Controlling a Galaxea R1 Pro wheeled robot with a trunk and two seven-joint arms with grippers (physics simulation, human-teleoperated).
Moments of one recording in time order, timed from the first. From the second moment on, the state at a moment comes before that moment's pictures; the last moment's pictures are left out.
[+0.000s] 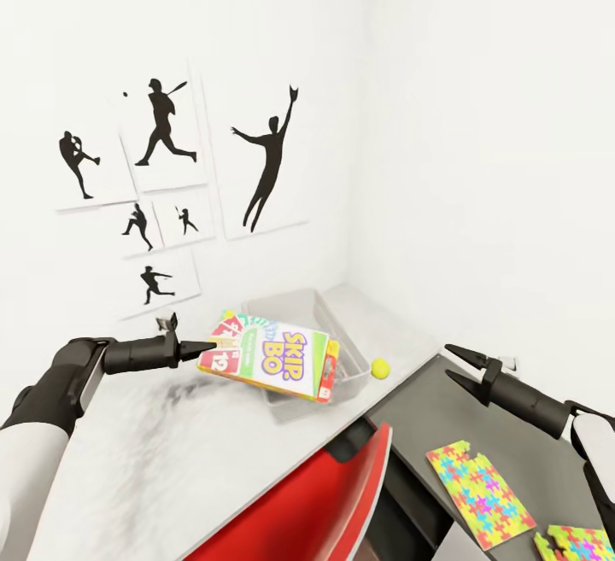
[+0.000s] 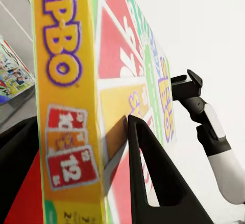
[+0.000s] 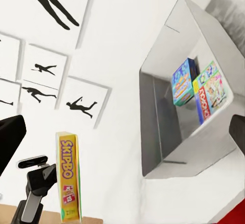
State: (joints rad) left arm -0.80 0.30 0.14 -0.82 0.04 0.98 -1.50; right arm -0.40 -0.31 -0.35 -1.20 -1.02 1.04 0.57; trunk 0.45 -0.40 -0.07
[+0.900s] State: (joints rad) left arm -0.80 0.30 0.14 -0.82 0.04 0.98 -1.50; right arm -0.40 -0.31 -0.35 -1.20 -1.02 1.04 0.57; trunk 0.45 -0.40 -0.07
